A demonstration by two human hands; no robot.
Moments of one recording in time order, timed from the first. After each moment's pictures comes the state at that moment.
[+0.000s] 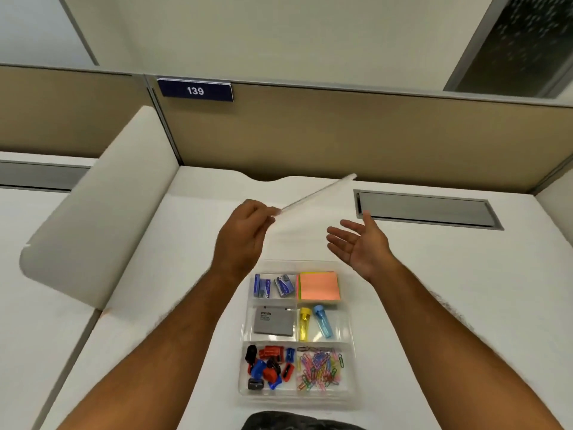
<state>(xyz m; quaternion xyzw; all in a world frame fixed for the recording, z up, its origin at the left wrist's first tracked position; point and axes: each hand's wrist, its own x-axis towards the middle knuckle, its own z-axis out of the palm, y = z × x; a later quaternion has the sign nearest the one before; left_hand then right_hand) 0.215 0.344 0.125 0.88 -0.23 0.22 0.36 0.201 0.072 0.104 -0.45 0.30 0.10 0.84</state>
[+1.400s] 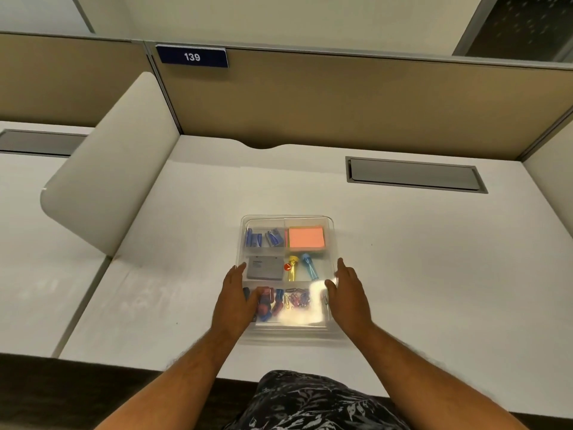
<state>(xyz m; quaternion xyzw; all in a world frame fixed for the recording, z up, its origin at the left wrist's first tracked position) 0.005 0.343 0.018 0.88 0.02 -0.09 0.47 -0.003 0.088 -0.024 -0.92 0.17 0.04 0.35</state>
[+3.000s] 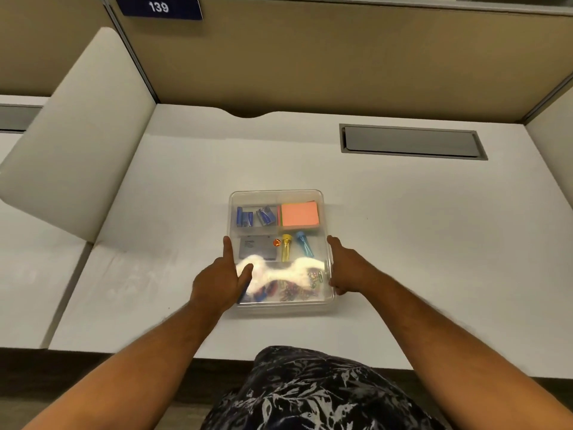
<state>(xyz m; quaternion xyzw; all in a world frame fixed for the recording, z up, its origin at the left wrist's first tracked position) 0.042 0.371 -0.018 0.98 -0.03 -0.13 0.16 0.034 0.064 0.016 -0.91 0.10 0.32 0.25</state>
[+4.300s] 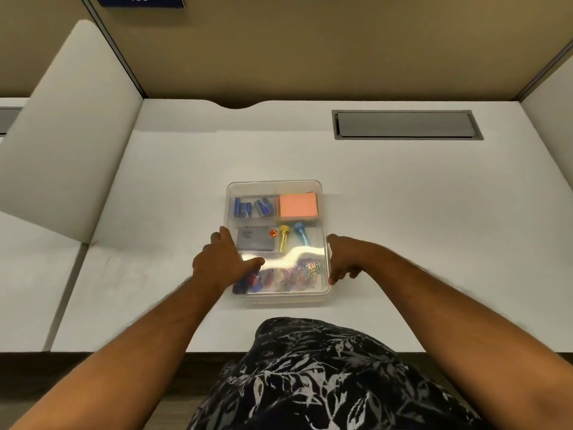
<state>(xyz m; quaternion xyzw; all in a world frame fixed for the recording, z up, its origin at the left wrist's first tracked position) 0.068 0.352 0.017 0.97 0.03 -0.20 0.13 0.048 0.060 0.033 -0.85 0.10 0.45 0.25</state>
